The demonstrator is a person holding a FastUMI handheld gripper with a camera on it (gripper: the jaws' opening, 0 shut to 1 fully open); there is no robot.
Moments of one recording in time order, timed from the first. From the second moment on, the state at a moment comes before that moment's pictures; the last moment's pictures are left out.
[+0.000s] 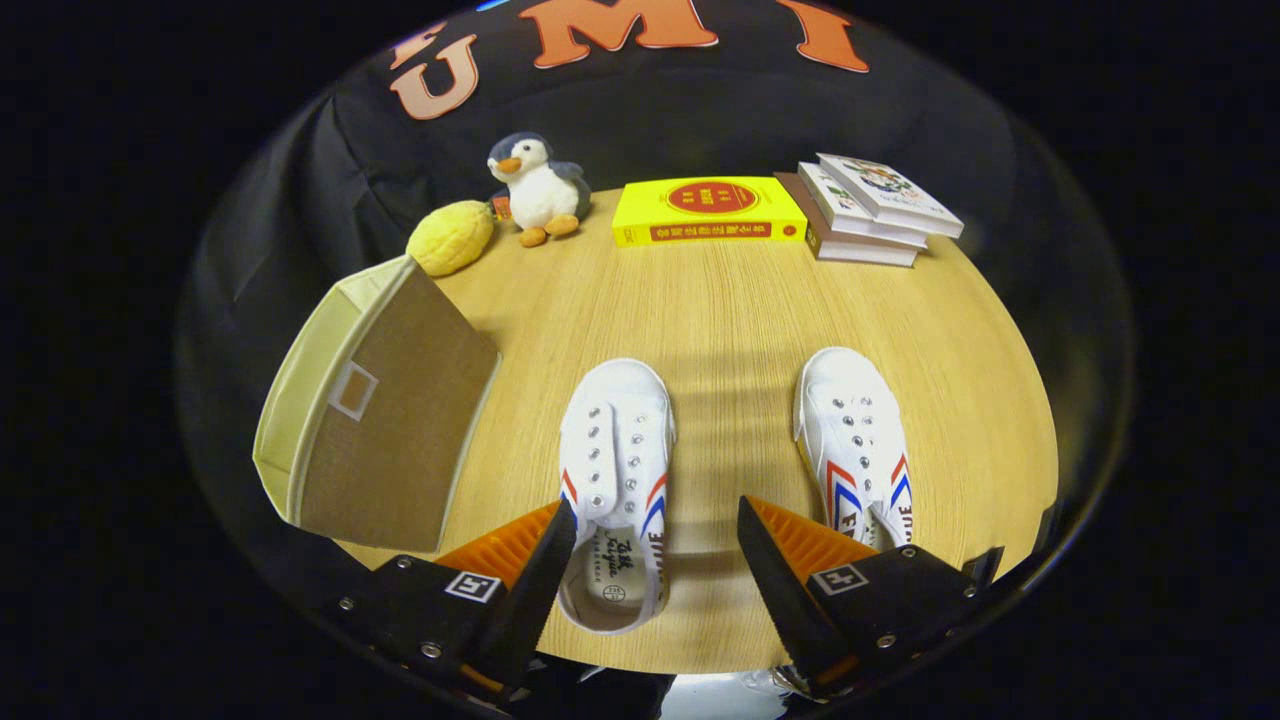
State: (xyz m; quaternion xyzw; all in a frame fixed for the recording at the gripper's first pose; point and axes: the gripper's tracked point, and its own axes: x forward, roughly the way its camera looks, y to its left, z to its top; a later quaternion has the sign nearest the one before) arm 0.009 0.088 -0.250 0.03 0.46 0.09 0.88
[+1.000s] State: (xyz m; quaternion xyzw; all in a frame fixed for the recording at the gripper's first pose) arm 0.009 0.113 -0.309 0.09 0.54 0.13 0.83
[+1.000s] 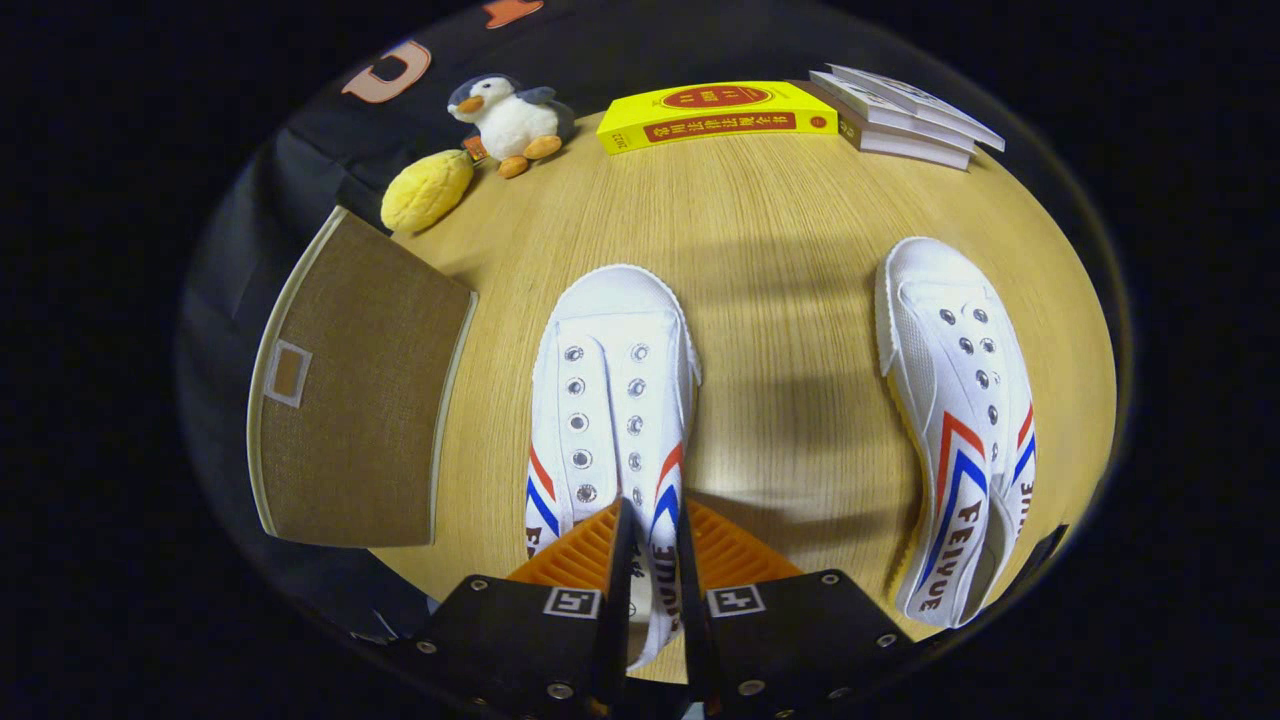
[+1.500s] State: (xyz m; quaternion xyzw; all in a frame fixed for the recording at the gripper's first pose) arm 0.016 0.119 -0.279 0.23 0.47 0.13 0.84
